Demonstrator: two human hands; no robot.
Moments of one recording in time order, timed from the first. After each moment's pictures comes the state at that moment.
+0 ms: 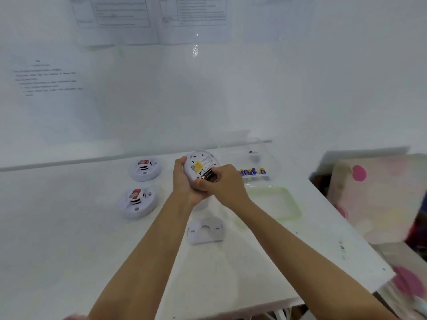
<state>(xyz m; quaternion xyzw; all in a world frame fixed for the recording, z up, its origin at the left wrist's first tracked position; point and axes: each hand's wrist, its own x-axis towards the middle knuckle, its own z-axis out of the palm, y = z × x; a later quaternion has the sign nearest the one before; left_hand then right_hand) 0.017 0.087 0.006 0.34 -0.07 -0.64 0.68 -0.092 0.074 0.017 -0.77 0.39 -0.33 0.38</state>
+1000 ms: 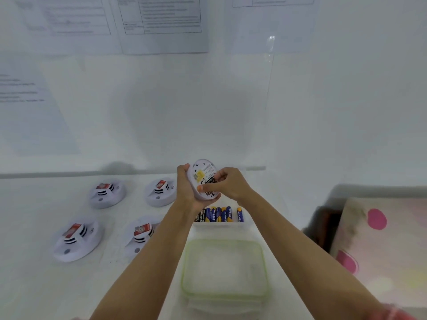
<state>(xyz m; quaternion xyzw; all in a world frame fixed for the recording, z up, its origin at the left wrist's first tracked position) -0.035 -0.071 0.006 0.38 -0.08 -0.59 0.71 -0.134 -0.134 0.018 -0.76 0.35 -0.23 0.50</state>
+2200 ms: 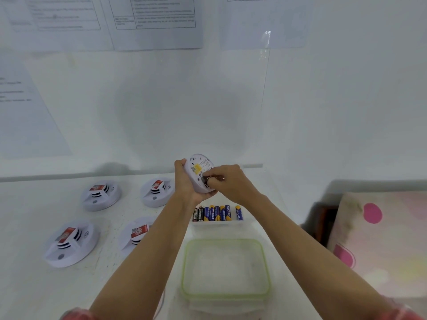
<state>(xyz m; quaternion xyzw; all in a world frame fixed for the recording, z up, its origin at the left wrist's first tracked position) -0.031 -0.082 0.016 0.38 -0.07 -0.59 0.71 -0.143 -0.127 0.025 -0.87 0.27 -0.27 0.30</state>
